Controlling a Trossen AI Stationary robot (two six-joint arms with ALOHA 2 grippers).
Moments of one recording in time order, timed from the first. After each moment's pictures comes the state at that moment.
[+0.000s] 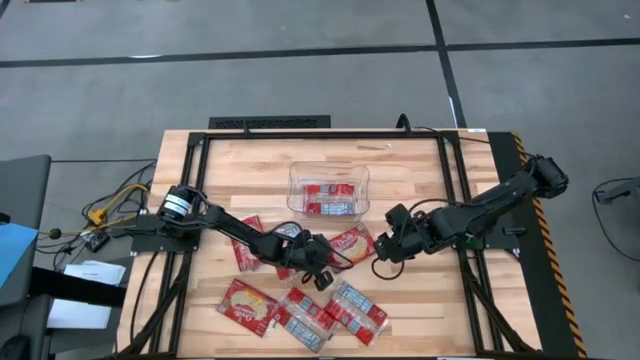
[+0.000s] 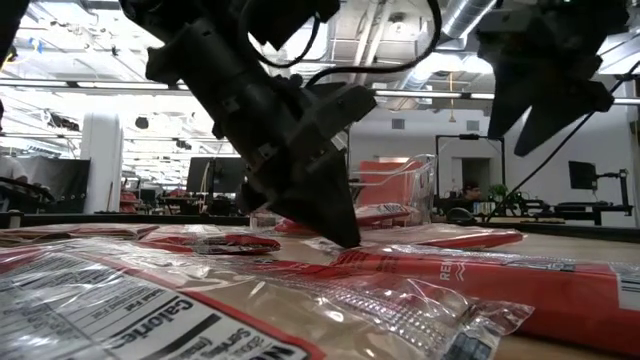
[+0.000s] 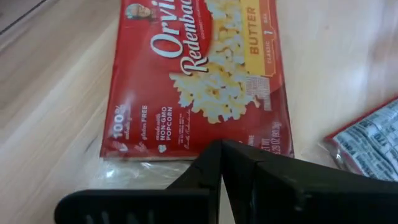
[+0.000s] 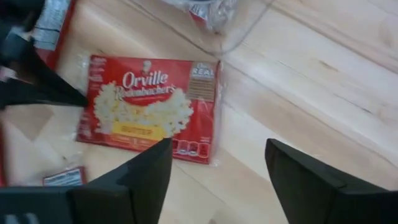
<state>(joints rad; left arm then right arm) -0.29 2.01 1.11 0.08 -0.34 -0.70 0.39 1.33 0.90 -0.80 0.44 1.33</state>
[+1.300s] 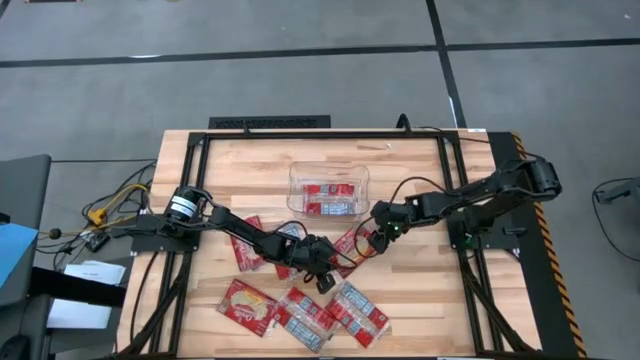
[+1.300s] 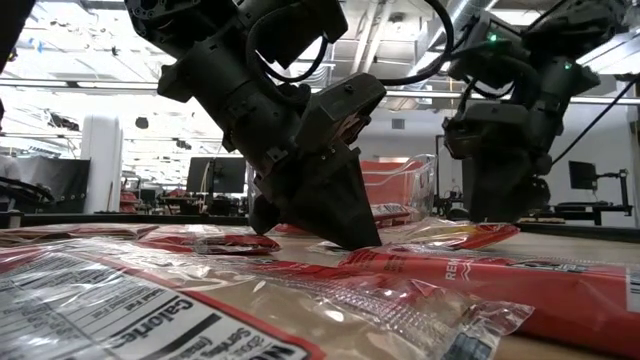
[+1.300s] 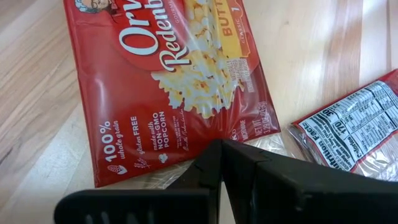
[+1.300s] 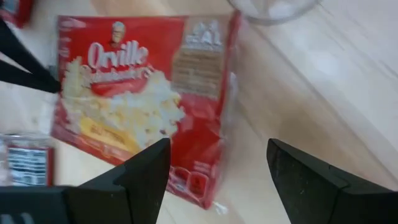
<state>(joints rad) -0.28 2.07 1.11 0.08 -0.17 -0.74 0.03 1.41 0.57 -0.18 -0.07 0.80</state>
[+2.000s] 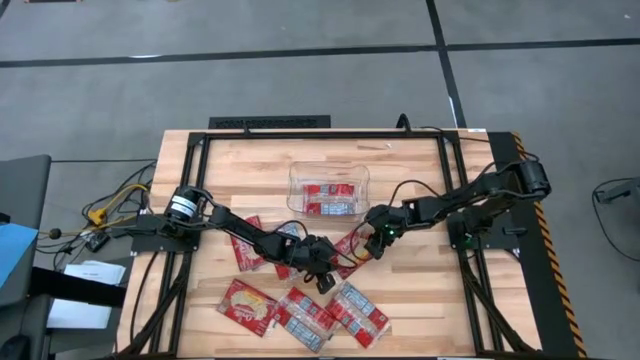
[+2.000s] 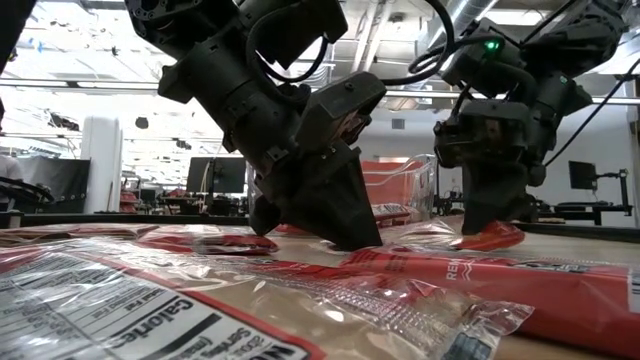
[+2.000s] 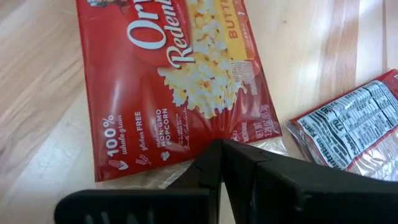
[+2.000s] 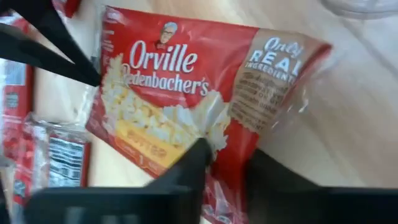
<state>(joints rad) -0.27 2.08 1.11 0.09 -0.17 -0.74 0.06 1.51 0.54 0.04 -0.17 0.79</state>
